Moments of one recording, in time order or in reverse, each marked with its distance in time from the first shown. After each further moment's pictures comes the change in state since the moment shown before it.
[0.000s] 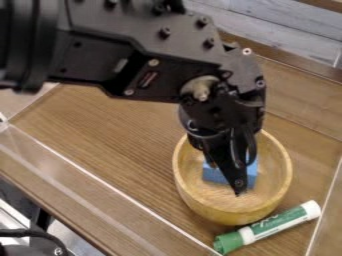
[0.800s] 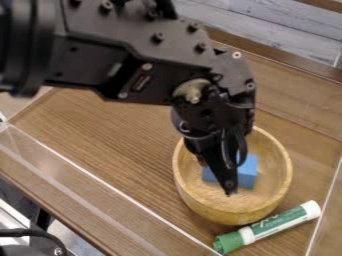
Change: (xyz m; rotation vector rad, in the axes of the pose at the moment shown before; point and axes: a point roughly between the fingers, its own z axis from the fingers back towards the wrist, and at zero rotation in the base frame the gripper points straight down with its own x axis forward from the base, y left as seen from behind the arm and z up) arm -0.007 0.004 -0.003 0.007 0.018 0.000
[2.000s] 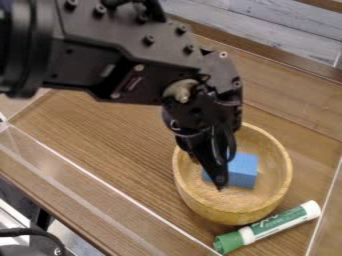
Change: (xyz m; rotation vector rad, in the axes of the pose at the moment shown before) arm -0.006 0.008 -0.005 0.017 0.004 0.025
